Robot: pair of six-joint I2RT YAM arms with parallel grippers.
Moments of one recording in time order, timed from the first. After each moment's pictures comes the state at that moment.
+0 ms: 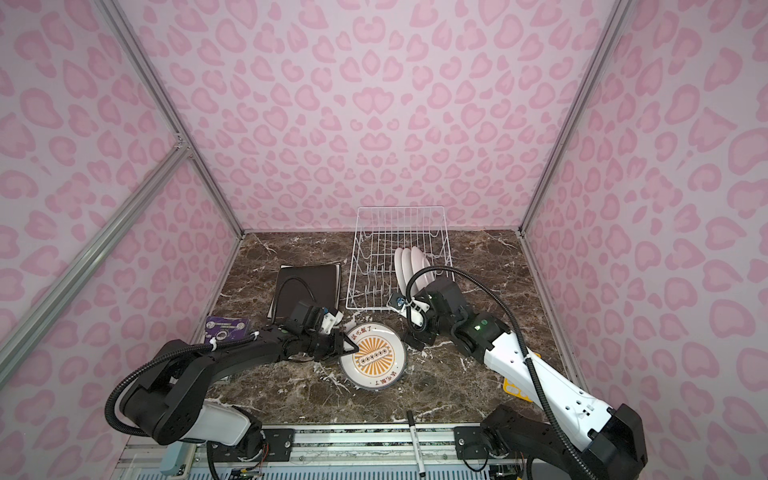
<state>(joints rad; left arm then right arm) -0.51 1.48 0.61 -0.12 0.64 -0.72 0.64 1.10 0.92 -0.56 -0.14 -0.54</state>
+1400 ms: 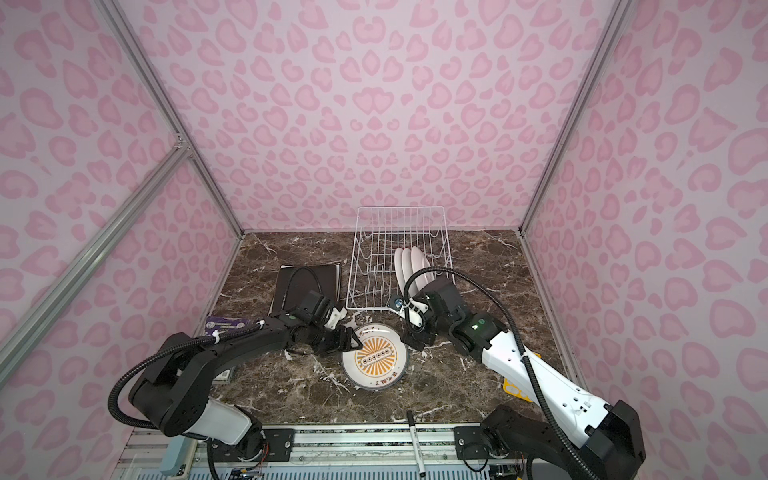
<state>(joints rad) -0.55 1.52 0.78 -0.40 0.49 -0.60 0.65 1.11 0.92 -0.56 -0.11 -0.56</state>
